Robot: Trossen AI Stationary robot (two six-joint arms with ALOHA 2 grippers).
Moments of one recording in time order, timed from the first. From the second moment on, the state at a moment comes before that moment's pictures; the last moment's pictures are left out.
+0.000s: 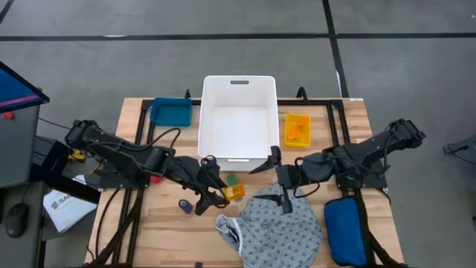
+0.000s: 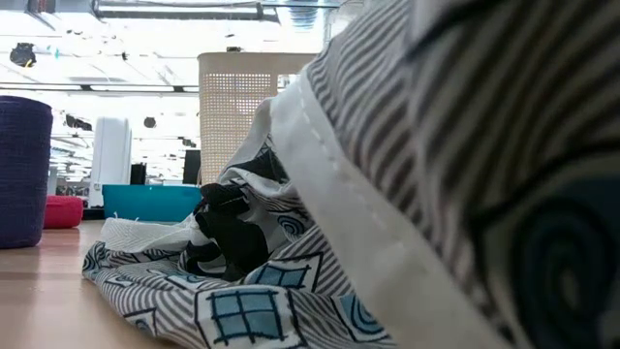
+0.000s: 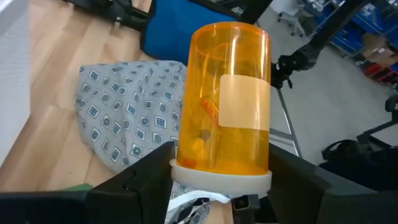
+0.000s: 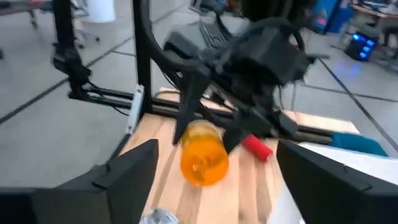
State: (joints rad) left arm -0.35 1.36 1.19 -0.28 -0.03 -0.56; right arm 0.43 1.37 1.32 -0.23 0.28 -0.03
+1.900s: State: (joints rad) left arm -0.35 1.36 1.18 -0.23 -0.05 -0.56; right arm 0.34 1.54 1.48 -0.37 0.13 -0.09
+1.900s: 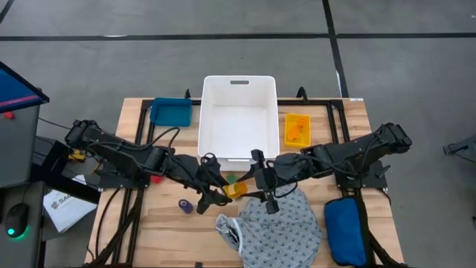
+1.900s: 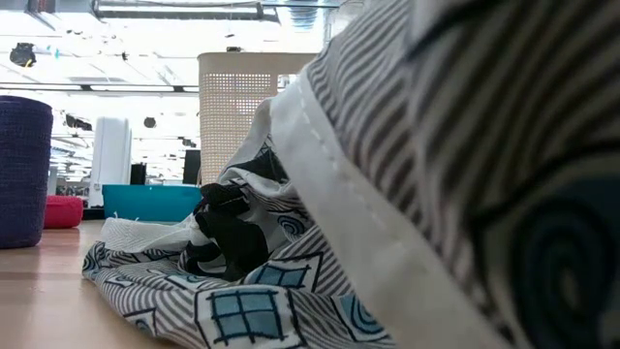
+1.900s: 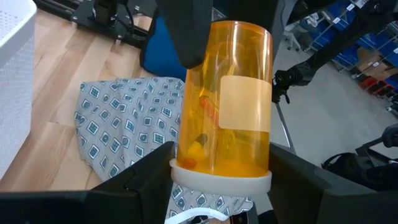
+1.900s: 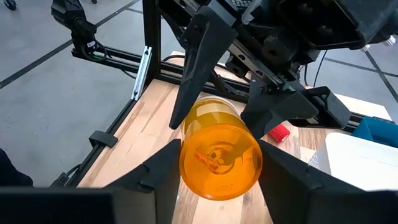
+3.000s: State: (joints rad) left arm -0.41 1.31 1.18 -0.44 0.04 -0.55; right arm 0.37 1.47 1.48 -0.71 0.14 0.13
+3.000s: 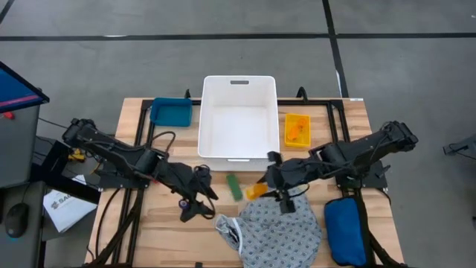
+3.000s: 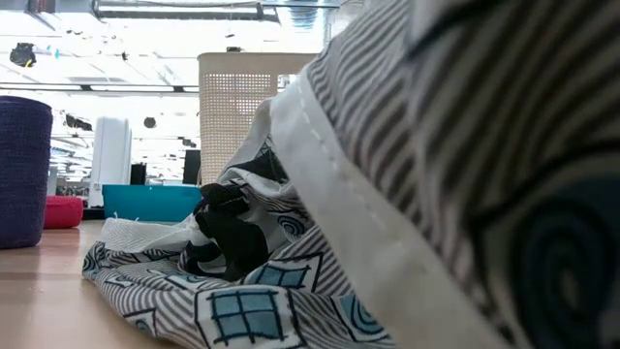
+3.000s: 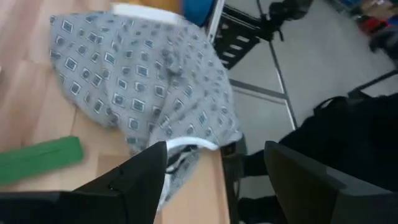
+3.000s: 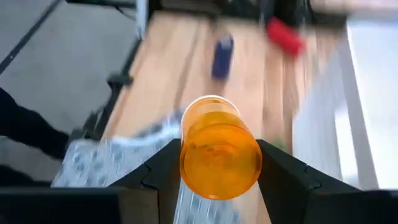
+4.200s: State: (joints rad) left arm -0.42 1.15 1.18 -0.44 -0.11 -0.55; right arm -0.23 1.14 1.12 -1.24 0.24 0.63
